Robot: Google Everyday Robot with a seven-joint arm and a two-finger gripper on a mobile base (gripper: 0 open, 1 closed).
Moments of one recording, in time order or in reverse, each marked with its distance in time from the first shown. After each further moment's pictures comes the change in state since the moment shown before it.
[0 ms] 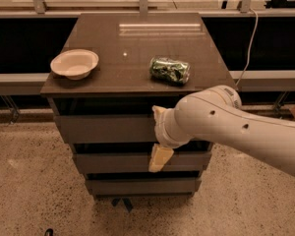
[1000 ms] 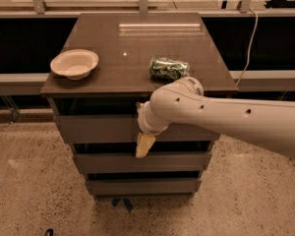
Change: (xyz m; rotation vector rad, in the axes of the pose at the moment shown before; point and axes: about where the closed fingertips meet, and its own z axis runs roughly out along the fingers) arm -0.022 -0.042 0.082 -0.034 -0.008 -0.080
